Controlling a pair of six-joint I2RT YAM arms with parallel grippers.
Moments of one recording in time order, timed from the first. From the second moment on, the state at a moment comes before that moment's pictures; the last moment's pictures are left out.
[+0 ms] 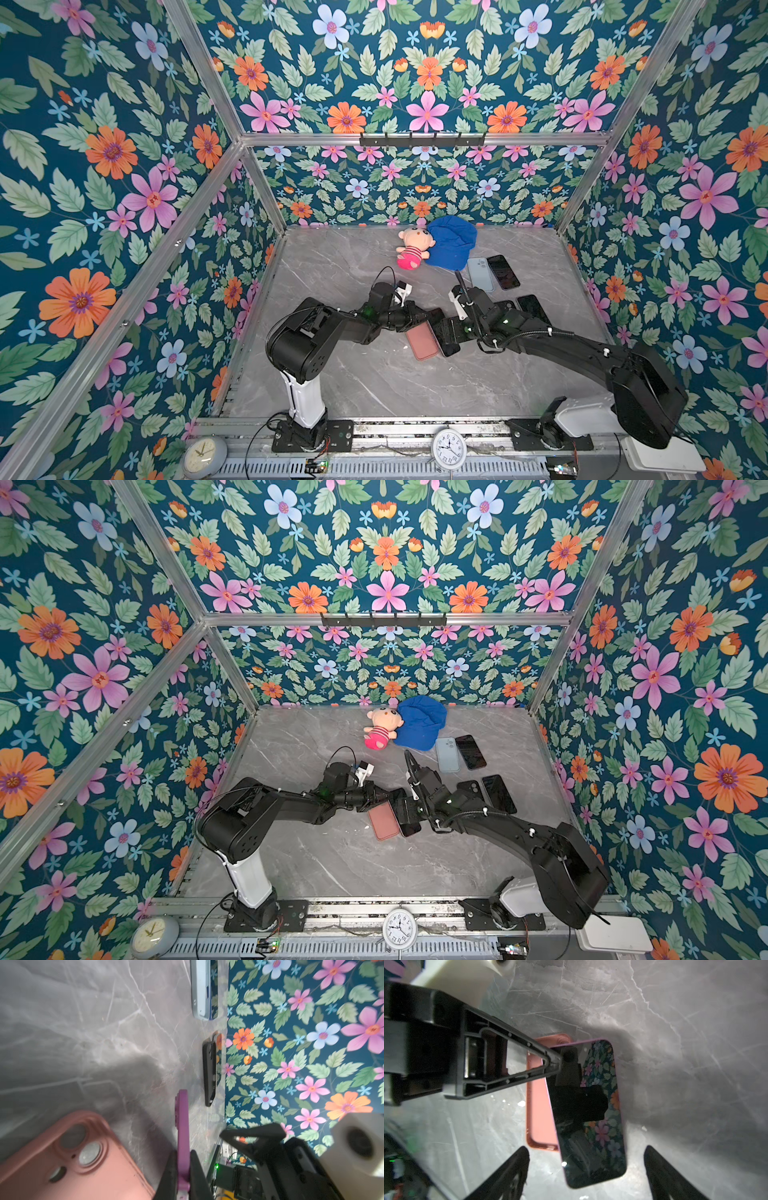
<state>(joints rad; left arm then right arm) -0.58 1.83 0.70 0.63 0.68 -1.07 0.72 1.34 0.79 -0.37 -0.09 0.57</state>
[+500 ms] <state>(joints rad) -0.58 1.83 0.61 1.00 0.56 -1.36 0.62 1.03 0.32 0.18 -0.25 1.33</state>
